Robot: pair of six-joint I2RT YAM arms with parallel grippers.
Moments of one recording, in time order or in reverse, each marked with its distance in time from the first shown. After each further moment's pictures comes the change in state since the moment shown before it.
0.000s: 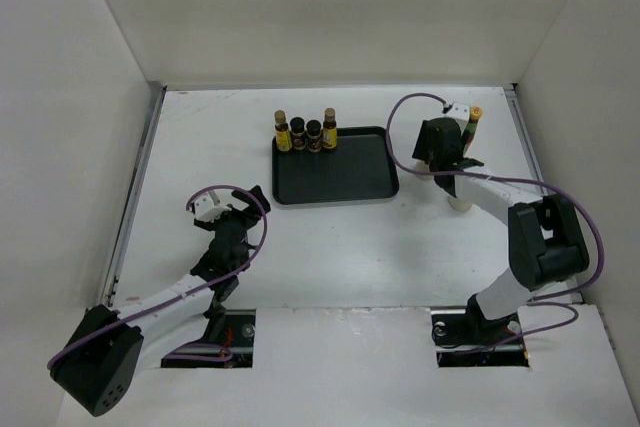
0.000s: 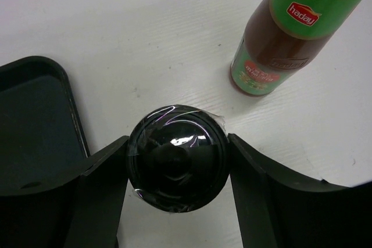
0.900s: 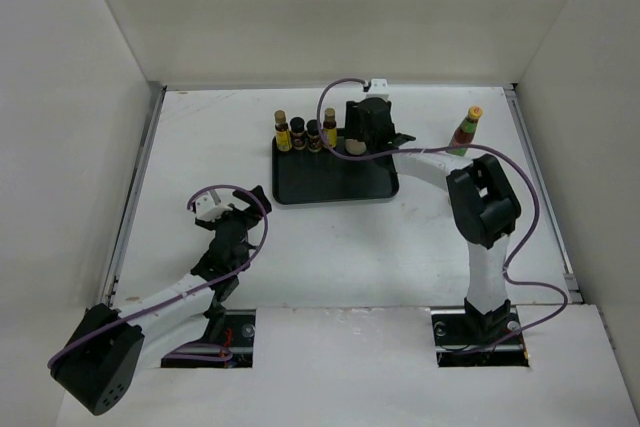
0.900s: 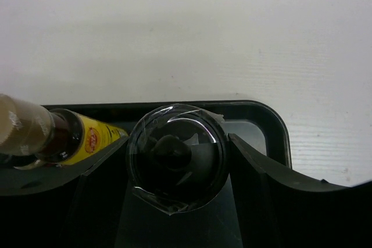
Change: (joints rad) left arm 0.000 0.008 0.000 0.007 0.019 -0.002; right arm 0.263 0.416 0.467 0.089 -0.076 -0.067
